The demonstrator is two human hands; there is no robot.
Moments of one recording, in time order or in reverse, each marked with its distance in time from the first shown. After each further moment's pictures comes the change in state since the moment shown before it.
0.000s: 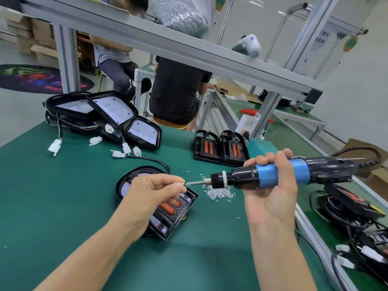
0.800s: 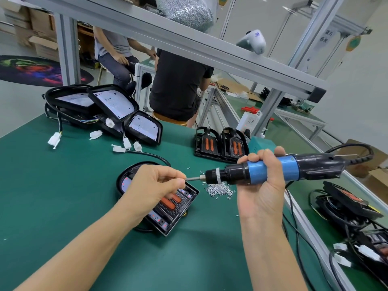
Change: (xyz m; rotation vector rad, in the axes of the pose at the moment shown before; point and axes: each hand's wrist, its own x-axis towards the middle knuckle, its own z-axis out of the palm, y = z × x) left_hand 0.016 -0.003 -0.006 0.296 -0.034 0.101; right_hand 0.003 0.017 -0.005 -0.088 0.001 -0.027
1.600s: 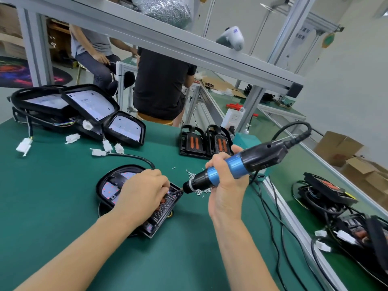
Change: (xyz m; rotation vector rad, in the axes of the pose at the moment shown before) left_hand 0.019 -0.024 0.010 1.032 0.014 0.353; right_hand 0.007 0.035 -0.026 -0.422 -0.011 -0.118
